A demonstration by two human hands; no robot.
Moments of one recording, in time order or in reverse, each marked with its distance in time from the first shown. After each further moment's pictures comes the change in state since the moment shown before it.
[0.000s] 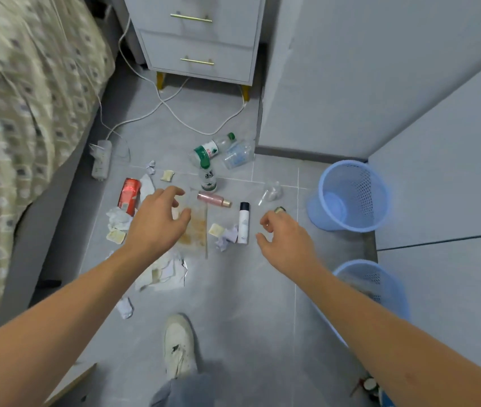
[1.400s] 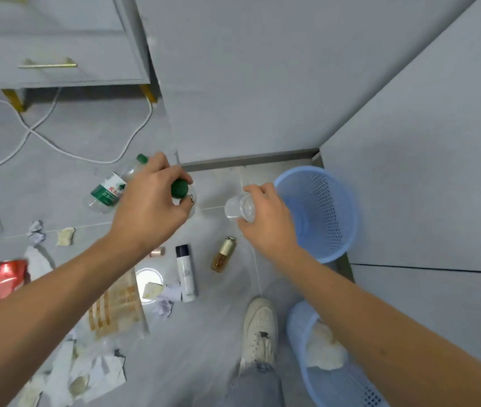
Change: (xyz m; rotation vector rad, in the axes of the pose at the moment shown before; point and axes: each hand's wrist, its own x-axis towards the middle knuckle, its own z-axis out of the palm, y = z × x) left_hand 0.253 0.154 0.132 0.006 -0.046 0.468; right_hand 0.226 0.177 0.001 0.047 0.237 0.175
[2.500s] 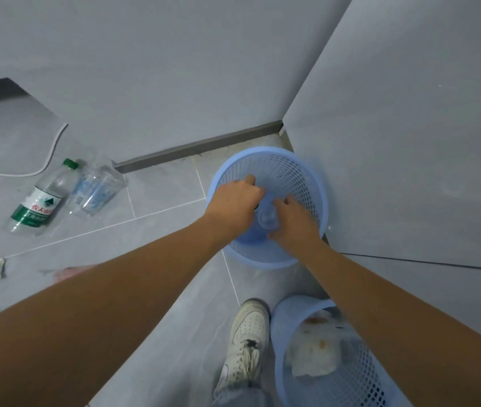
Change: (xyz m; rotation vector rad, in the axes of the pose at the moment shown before) left_hand 0.090 0.140 0.241 0.356 -0.546 0.359; right_hand 0.010 0.217 0.009 -0.223 -0.194 0.262
